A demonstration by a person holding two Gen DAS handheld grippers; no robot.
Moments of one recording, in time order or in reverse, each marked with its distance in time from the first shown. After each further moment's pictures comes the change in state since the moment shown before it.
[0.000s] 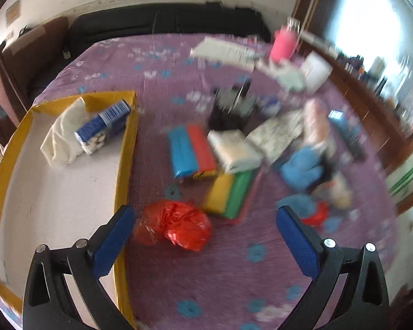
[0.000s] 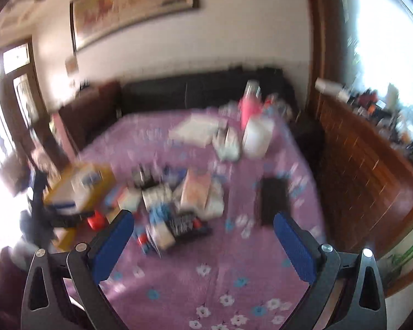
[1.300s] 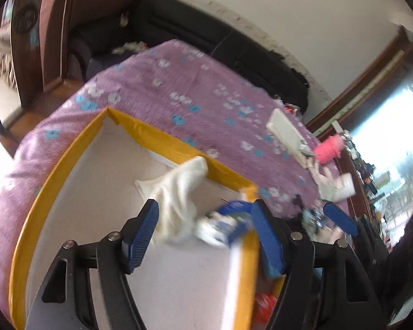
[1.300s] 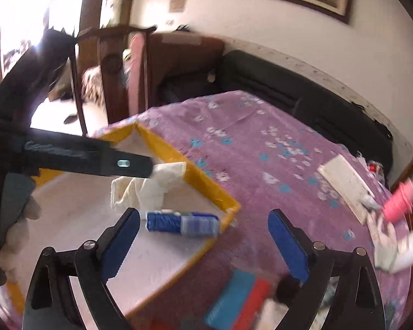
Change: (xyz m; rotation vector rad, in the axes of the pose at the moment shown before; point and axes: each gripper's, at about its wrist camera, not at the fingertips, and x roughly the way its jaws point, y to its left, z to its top) left arm -0.029 0.205 0.056 -0.457 -0.168 -0.156; right arm 0.230 0.295 0.073 -0.483 -0.015 0.208
